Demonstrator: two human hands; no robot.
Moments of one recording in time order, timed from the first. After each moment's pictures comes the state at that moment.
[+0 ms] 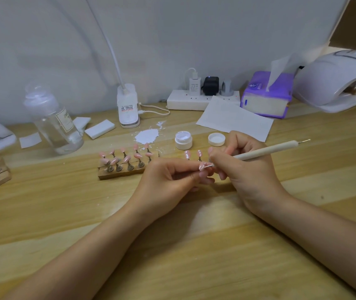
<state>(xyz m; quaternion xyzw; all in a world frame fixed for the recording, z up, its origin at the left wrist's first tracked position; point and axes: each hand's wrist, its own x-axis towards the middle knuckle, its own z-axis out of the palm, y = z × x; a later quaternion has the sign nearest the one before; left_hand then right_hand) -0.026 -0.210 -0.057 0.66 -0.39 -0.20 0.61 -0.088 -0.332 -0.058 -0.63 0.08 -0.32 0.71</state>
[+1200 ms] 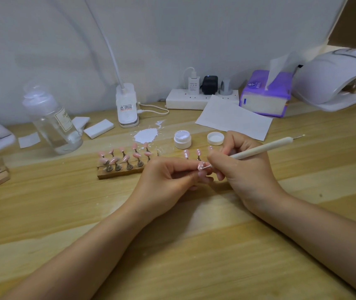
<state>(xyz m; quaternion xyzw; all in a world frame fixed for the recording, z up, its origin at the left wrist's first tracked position) -0.022 -0.212 -0.061 0.66 -0.39 -0.20 0.61 -0.088 -0.331 -0.058 -0.63 0.06 -0.30 0.71</state>
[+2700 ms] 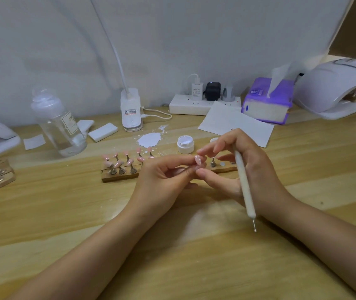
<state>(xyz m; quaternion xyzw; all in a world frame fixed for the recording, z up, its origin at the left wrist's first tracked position) -0.023 -0.208 -0.057 0.65 -0.34 -0.14 0.67 -0.099 -0.340 -0.055 -0.81 -0.04 -0.32 0.48</state>
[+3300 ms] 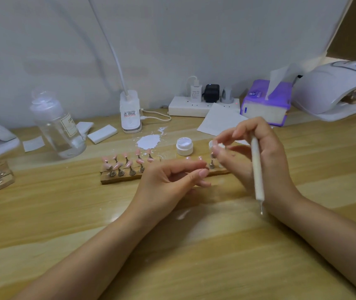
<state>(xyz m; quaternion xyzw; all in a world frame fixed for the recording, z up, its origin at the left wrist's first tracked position) -0.025 -0.208 -0.058 0.67 -0.34 -0.16 0.64 -0.093 -0.350 -0.051 -0.75 0.00 -0.39 0.54</state>
